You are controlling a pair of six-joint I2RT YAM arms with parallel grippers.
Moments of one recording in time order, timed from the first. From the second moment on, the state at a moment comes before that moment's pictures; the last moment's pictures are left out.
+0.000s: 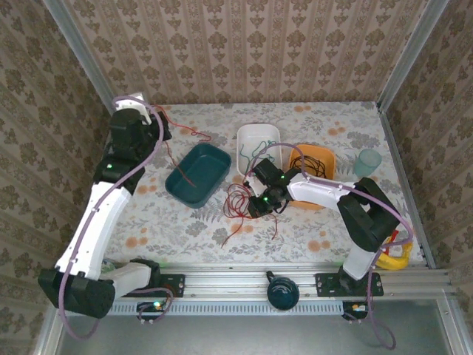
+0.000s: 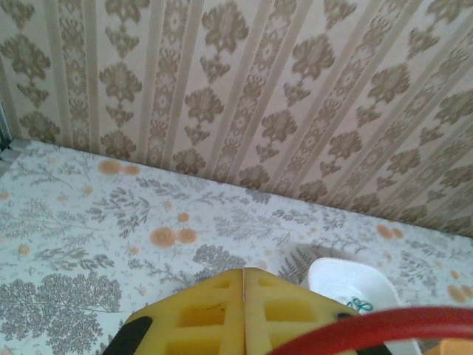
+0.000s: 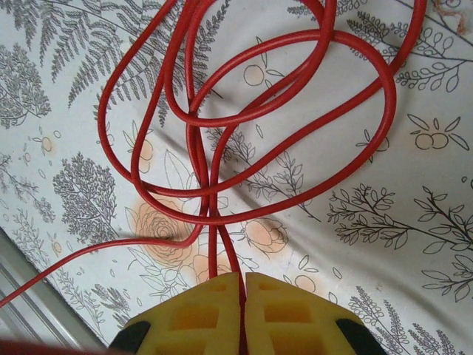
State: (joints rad) left arm -0.28 1.16 1.21 -0.34 -0.08 -0.38; right arm 0.67 1.73 1.06 -0.55 -0.37 0.27
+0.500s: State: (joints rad) left arm -0.36 1.29 0.91 -0.11 -0.13 -0.32; right arm 0.67 1.72 1.06 -0.54 -0.38 0.27
